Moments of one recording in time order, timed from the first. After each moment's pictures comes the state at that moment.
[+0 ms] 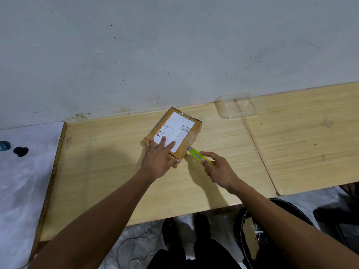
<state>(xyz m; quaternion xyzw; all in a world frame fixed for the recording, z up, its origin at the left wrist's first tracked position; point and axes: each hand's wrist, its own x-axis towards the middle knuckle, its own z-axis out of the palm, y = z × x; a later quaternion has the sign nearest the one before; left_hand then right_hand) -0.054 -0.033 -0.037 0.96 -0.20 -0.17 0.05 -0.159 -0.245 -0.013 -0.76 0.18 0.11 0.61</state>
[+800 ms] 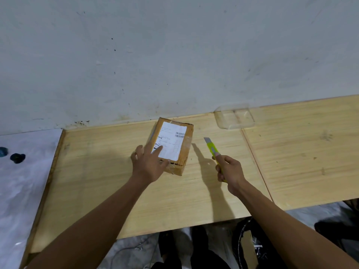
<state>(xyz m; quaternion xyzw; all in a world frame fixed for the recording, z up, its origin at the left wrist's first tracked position) -0.043 -0.027 -0.032 0.99 -0.10 -0.08 0.06 -0.131 -0.282 -0.017 -0.61 0.34 0.04 0.71</state>
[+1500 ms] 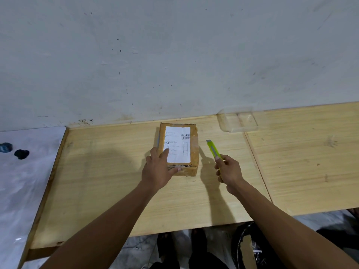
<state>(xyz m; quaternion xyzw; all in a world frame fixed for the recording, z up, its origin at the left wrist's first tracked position) -0.064 -0.050 -0.031 0.98 -0.09 -0.09 0.12 -0.117 -0.281 -0.022 -0.66 0.34 0.05 0.67</state>
